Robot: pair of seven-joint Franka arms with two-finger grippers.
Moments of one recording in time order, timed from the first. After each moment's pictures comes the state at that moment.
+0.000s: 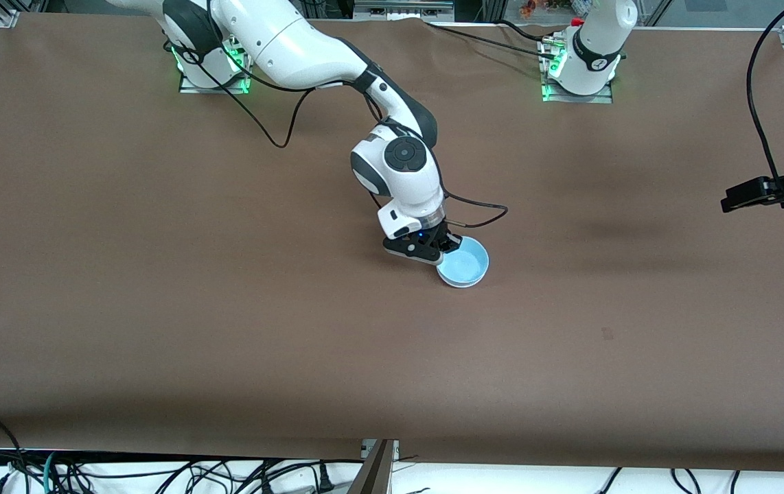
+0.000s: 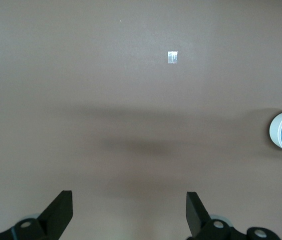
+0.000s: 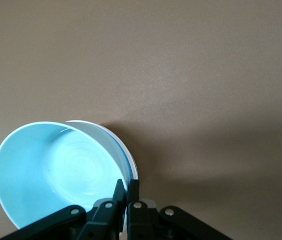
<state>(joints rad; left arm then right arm) 0.11 0.20 -0.03 -1.42 0.02 1.49 -0.03 0.82 1.01 0.02 -1.10 -0.01 2.41 1.21</state>
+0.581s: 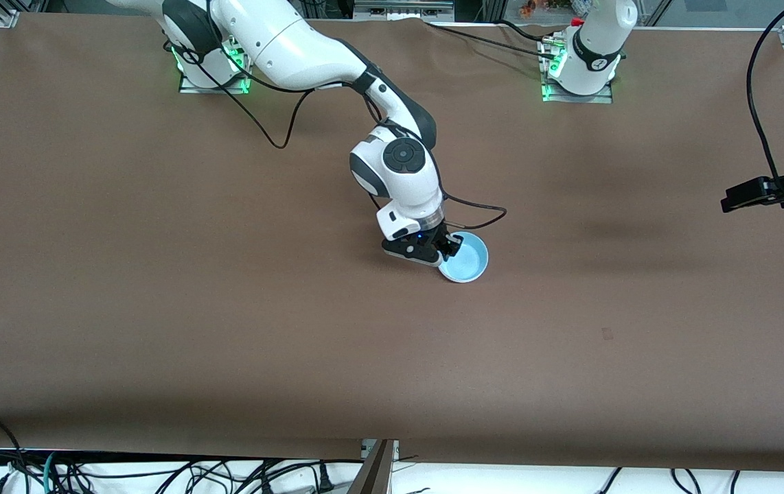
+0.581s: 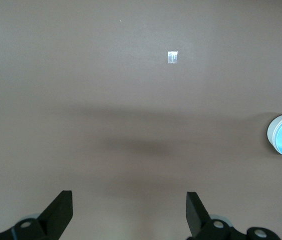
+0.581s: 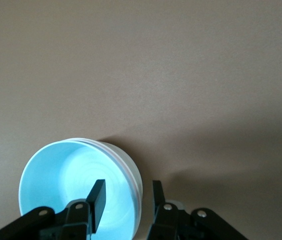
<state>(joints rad) 0.11 0.20 -0.03 -1.42 0.02 1.49 -0.03 0.82 1.01 0.02 -1.10 -0.01 2.40 1.21</state>
